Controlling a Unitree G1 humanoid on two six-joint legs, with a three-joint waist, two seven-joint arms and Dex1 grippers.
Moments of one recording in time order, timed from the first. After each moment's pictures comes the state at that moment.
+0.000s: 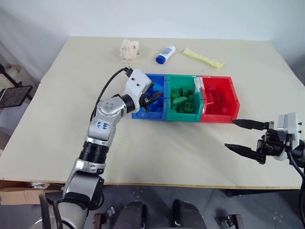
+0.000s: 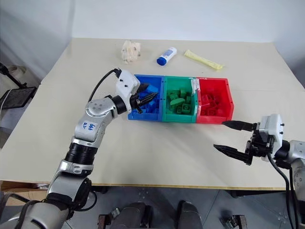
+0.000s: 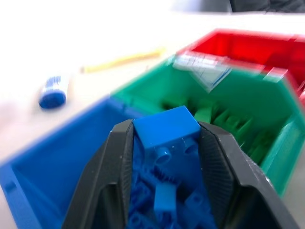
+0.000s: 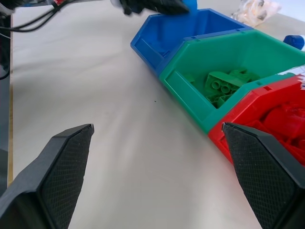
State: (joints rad) left arm -0.83 0.24 -0.09 0.31 -0.05 0.30 -0.54; right arm -0.09 -0.86 -0.36 -0.05 0.64 0.20 1.30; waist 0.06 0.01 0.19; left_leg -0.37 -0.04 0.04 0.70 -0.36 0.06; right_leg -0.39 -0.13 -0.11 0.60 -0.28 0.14
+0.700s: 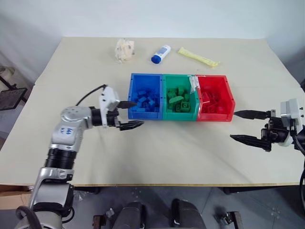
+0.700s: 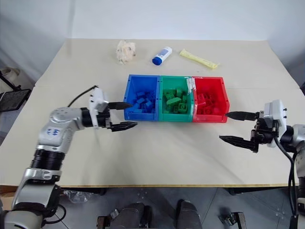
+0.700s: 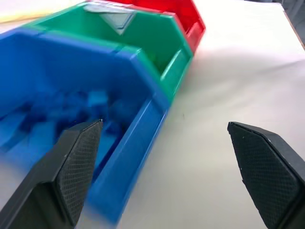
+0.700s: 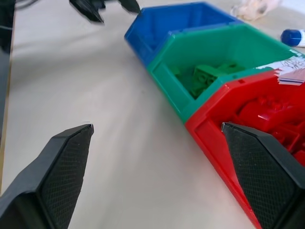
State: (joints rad) left arm -0.67 0.61 0.03 0.27 -0.33 0.30 -1.13; right arm -0.39 -0.94 -0.27 0.31 0.55 0.13 1.52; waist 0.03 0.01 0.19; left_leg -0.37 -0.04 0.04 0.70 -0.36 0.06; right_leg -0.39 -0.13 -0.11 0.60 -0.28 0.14
